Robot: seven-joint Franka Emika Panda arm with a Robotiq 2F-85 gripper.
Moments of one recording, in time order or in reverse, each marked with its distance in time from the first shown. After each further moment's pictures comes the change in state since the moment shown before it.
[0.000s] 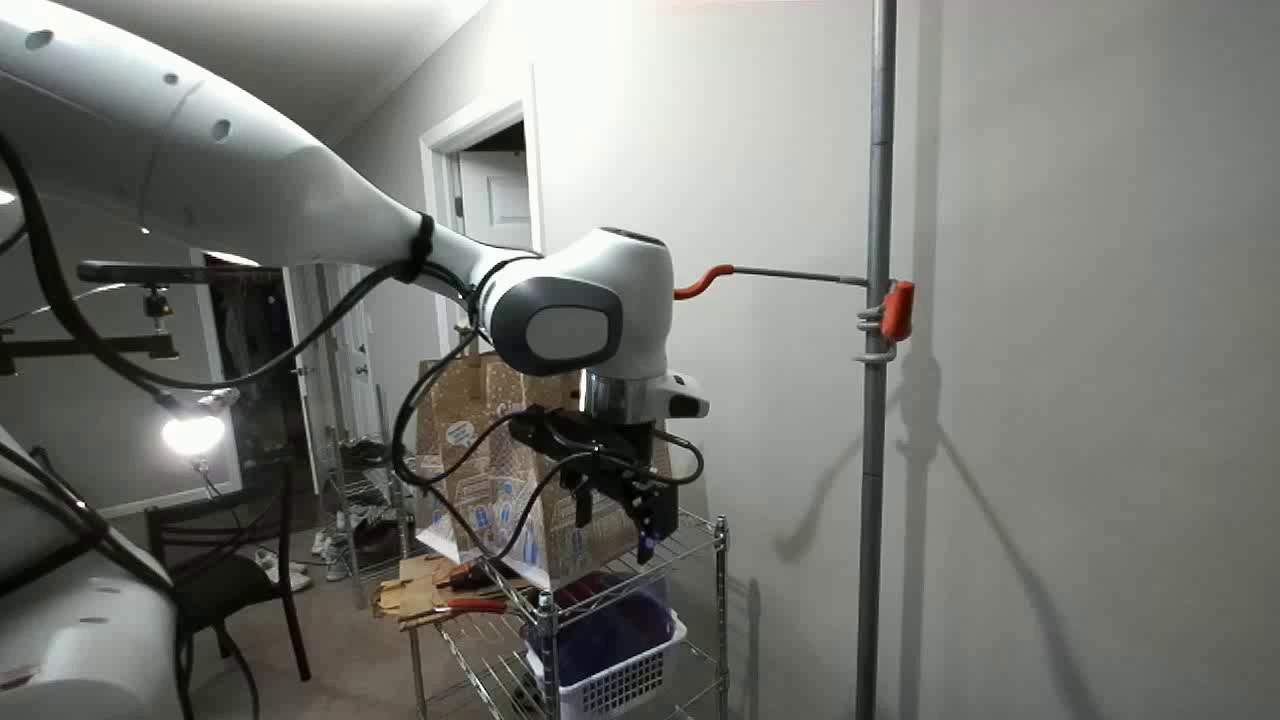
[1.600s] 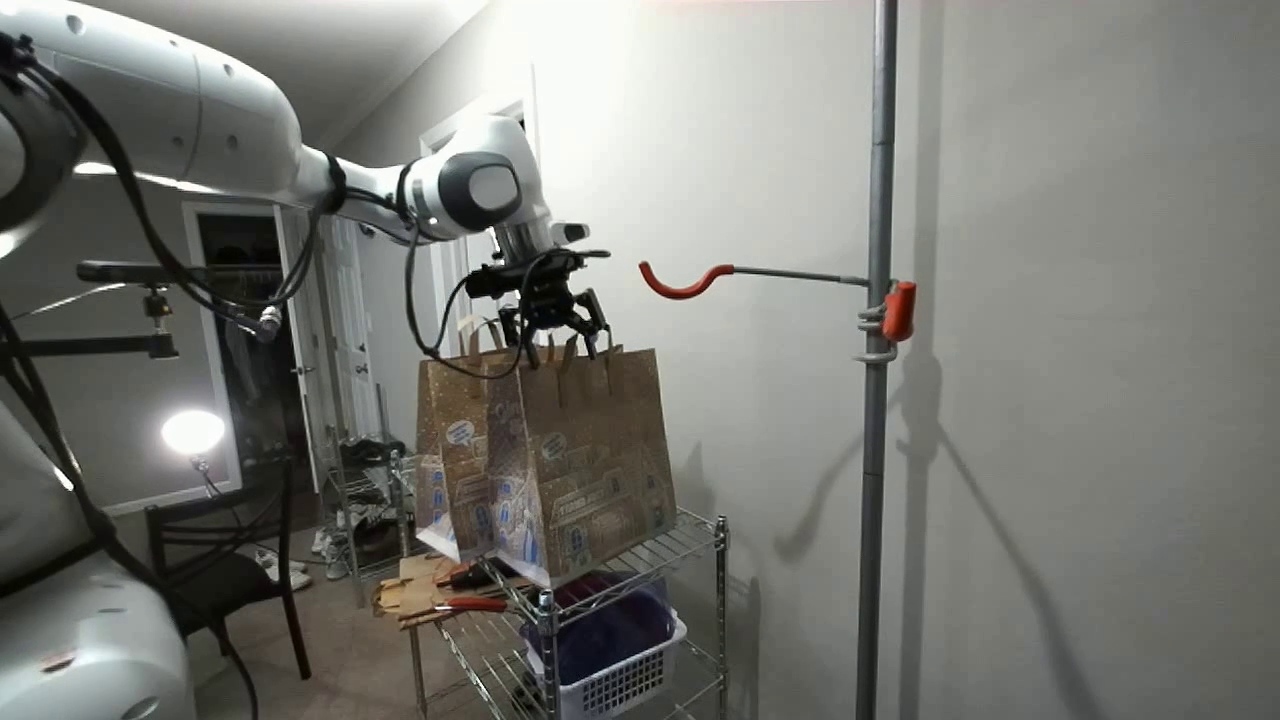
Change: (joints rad) arm 0.150 0.053 0.372 0.406 -0.130 -0.027 0.074
